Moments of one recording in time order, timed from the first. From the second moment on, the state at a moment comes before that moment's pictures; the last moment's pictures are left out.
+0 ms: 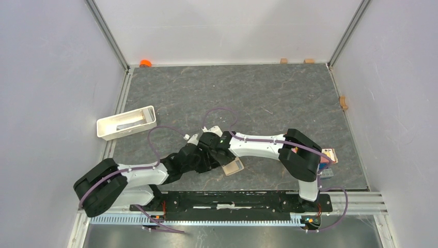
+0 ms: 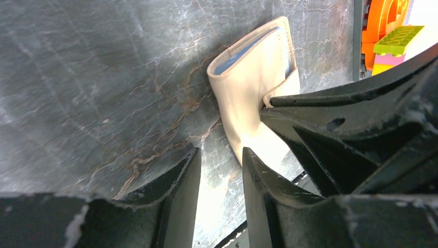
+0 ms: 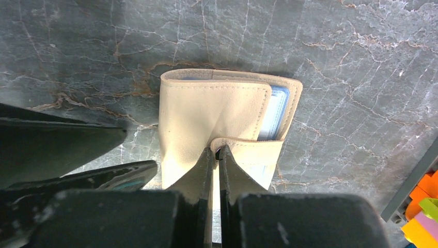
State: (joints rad) left arm -0.87 1.23 0.25 0.32 0.04 -1.04; right arm 1.15 1.93 1.27 -0.75 0.32 0.58
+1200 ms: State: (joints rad) left arm -0.74 0.91 0.25 -0.11 0.05 -0.90; right arm 1.20 1.94 1.33 -0.80 0.39 0.55
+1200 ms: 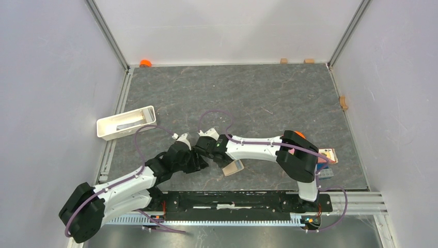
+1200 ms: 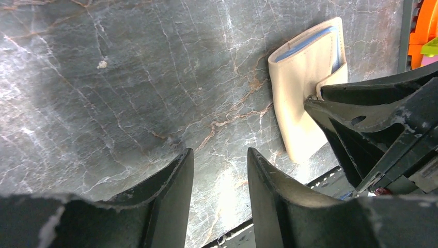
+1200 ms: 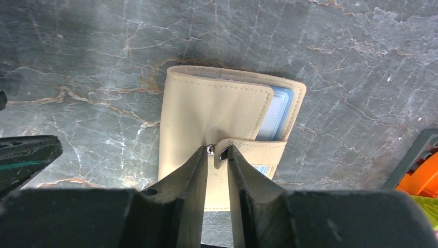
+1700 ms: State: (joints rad) left arm -0.72 0.90 0.29 -0.18 0.04 -0.87; right arm 1.21 1.86 1.29 -0.73 0.23 0.55
